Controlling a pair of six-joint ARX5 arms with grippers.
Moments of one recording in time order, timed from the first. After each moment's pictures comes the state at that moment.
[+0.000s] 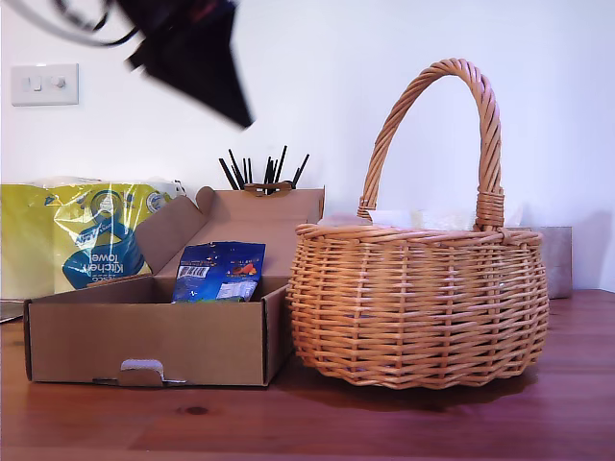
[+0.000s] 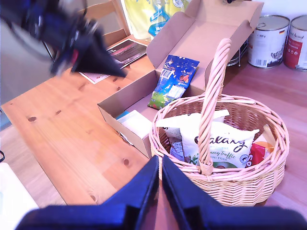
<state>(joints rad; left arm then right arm) -0.57 1.38 1.16 -0.59 0.21 0.20 0.20 0.46 0.78 -0.73 -0.55 -0.07</state>
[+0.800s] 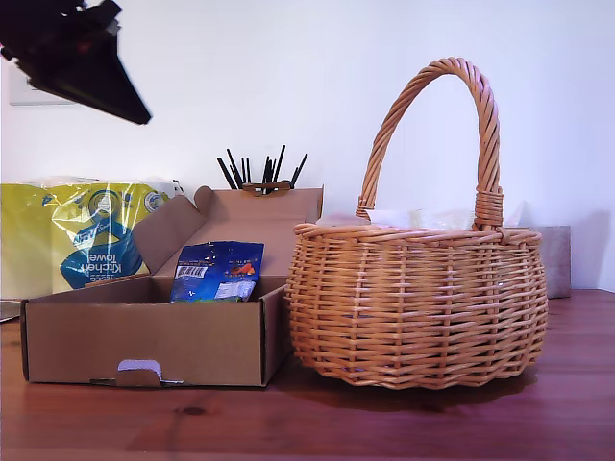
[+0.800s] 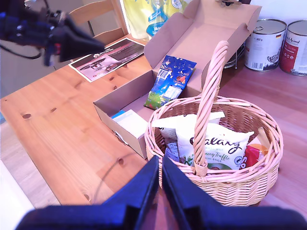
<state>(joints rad) -0.36 1.17 0.87 -0.17 0.19 0.28 0.20 0.46 0.78 -0.73 -0.54 -0.10</state>
